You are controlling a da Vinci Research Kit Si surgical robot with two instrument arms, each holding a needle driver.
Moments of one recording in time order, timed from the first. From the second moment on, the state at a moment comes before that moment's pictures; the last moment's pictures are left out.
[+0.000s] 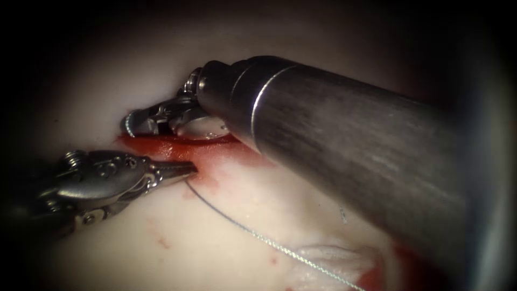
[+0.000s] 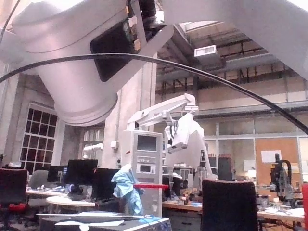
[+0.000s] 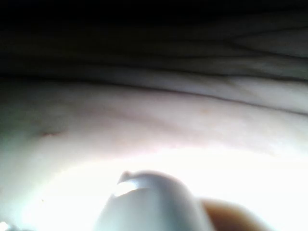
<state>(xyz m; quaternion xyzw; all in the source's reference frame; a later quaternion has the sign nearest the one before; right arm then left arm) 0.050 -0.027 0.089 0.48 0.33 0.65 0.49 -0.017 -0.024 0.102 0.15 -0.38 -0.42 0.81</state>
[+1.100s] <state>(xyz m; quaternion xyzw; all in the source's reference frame) 0.037 -0.024 0.077 0.57 0.43 0.60 0.36 -0.013 -0.019 0.095 0.16 -0.45 -0.44 0.76</state>
